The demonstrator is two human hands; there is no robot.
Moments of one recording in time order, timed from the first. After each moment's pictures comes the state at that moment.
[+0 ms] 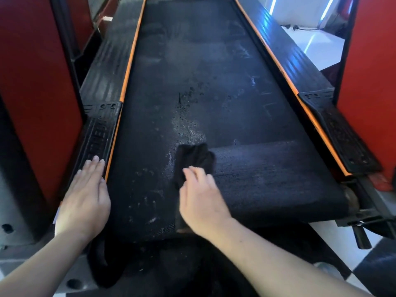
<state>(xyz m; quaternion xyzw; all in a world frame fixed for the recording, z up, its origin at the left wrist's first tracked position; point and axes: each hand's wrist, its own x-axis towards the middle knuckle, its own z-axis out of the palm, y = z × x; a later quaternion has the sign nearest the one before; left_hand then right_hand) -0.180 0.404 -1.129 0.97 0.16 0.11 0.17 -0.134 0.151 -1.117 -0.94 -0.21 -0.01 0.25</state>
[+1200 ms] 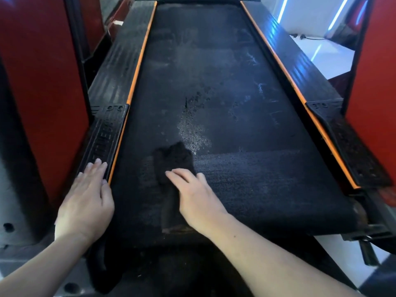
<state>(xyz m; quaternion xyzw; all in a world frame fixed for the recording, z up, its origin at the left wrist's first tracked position) -0.184 0.395 -1.119 0.95 0.21 0.10 0.18 -0.114 0.161 -1.132 -0.91 -0.31 0.02 0.28</state>
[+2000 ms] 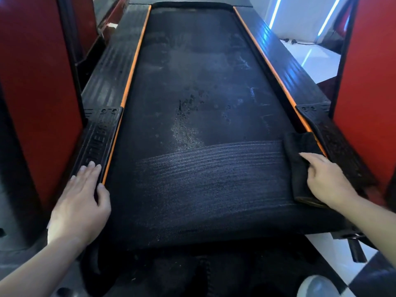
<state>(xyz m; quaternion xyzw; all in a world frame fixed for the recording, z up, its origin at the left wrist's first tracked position) -0.183 0.395 -1.119 0.96 0.21 0.10 0.17 -0.021 -0.116 -1.117 -0.99 -0.01 -0.01 0.15</state>
